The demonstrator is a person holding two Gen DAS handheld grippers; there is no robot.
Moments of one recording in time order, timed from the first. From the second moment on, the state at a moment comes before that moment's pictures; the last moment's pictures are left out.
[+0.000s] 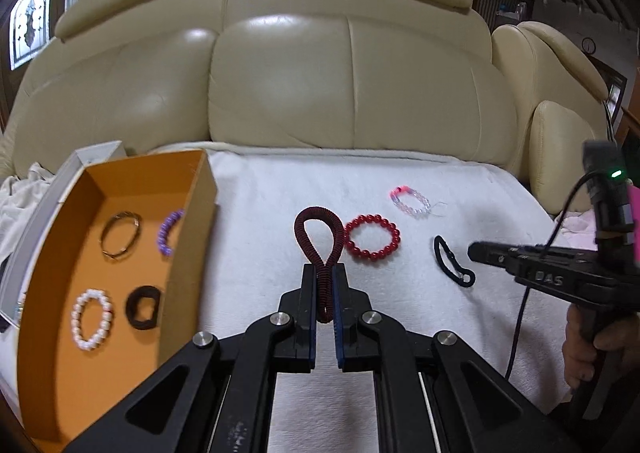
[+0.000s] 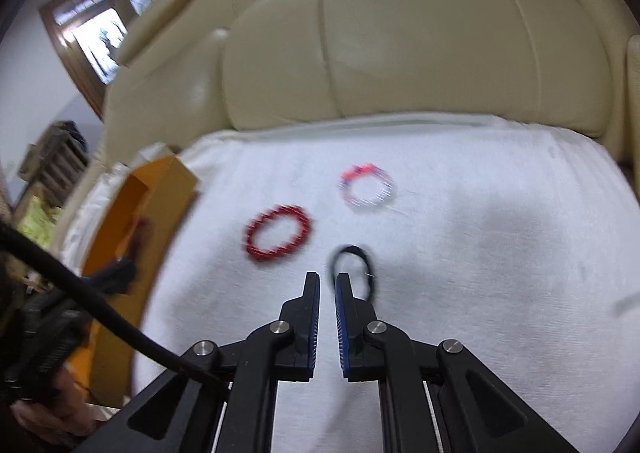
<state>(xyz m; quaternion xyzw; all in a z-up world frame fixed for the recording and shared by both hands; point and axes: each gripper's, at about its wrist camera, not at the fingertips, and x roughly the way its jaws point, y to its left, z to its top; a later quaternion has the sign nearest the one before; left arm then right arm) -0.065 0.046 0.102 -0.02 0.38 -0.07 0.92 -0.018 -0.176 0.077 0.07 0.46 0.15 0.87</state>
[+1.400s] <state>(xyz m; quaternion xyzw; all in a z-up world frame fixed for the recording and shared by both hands) -0.154 0.219 0.098 -0.03 0.36 0.22 0.91 -0.096 0.046 0.094 0.02 0.36 0.41 0.84</state>
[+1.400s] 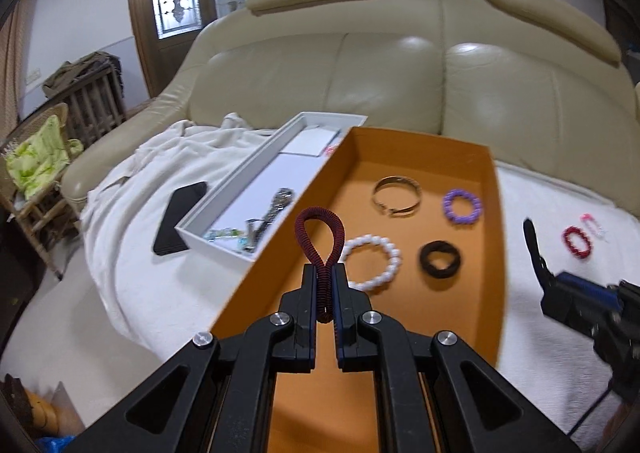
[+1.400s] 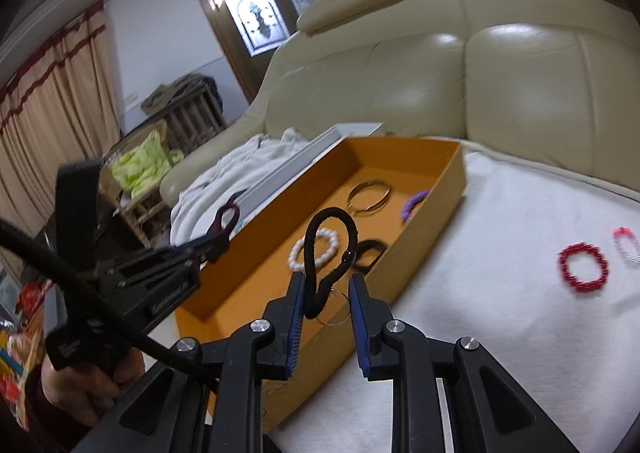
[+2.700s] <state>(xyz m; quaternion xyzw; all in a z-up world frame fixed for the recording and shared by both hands) -0.137 0.239 0.061 -0.03 0.44 0.25 0.87 -0.103 0.088 0.068 0.01 0.38 0.43 0.82</state>
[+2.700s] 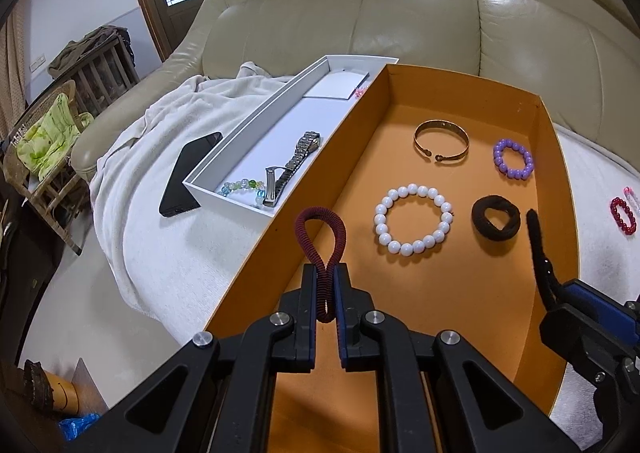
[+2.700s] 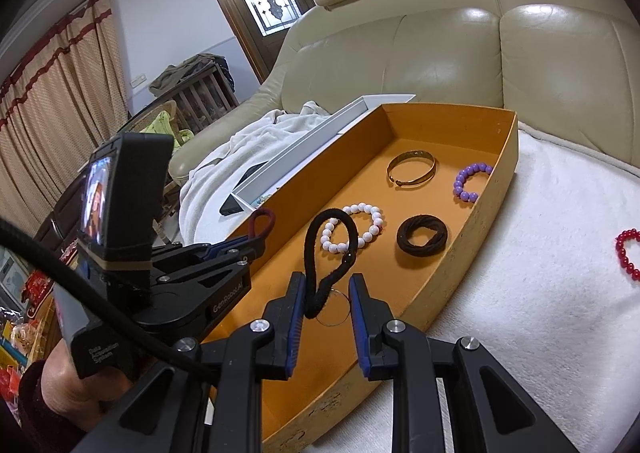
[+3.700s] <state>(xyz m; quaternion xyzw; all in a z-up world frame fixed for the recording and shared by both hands) -0.131 0.246 0.053 -0.02 0.46 0.27 0.85 -0.096 0.082 0.070 0.02 0.38 0.41 0.83</state>
